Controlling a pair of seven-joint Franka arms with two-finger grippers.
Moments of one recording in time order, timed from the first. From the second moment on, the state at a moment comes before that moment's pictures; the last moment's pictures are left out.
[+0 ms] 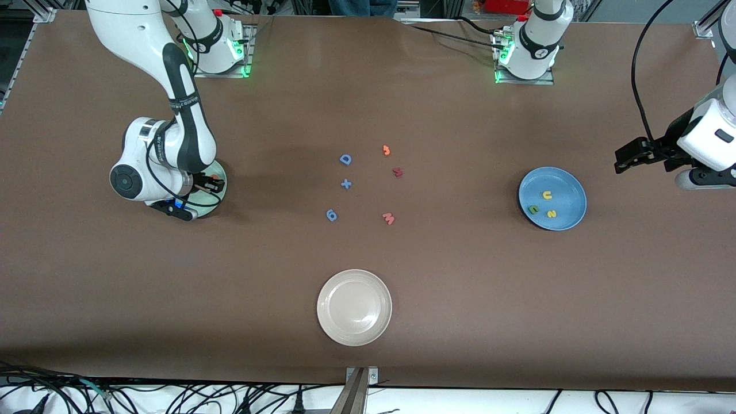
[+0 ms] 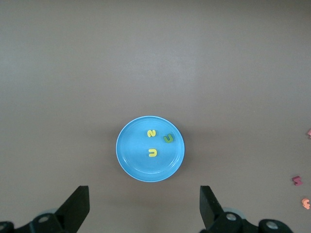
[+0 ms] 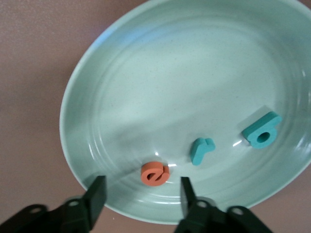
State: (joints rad) left arm 0.00 0.09 -0.01 -1.58 0.02 1.63 -0.07; right arm 0.66 0.50 -0.58 -2.09 0.39 2.09 0.18
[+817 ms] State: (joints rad) left arm 0.00 0.09 -0.01 -1.58 0.02 1.64 -0.07; right arm 0.66 0.32 -0.69 -1.78 0.40 1.63 0.18
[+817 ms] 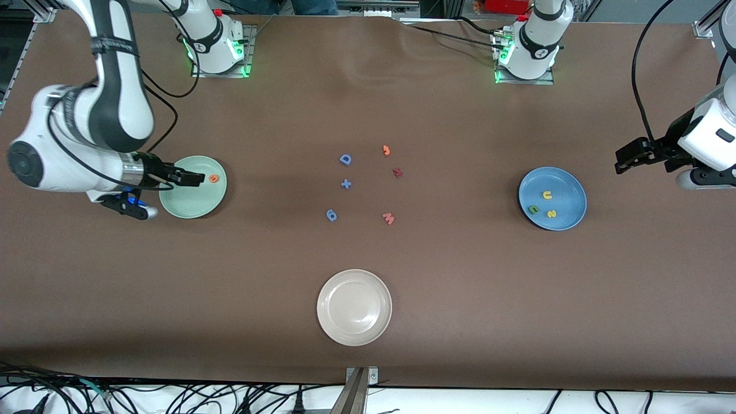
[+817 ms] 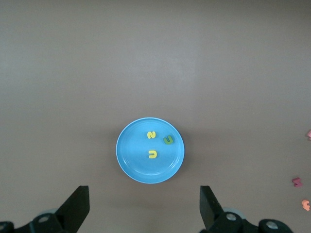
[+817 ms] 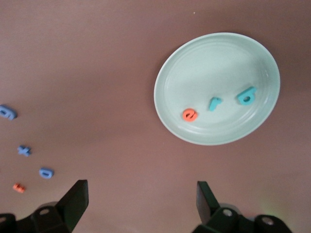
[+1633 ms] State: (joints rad) left arm 0.00 0.09 -0.01 -1.58 0.02 1.65 -0.06; right arm 0.73 0.30 -0.87 -1.55 0.33 1.40 0.06
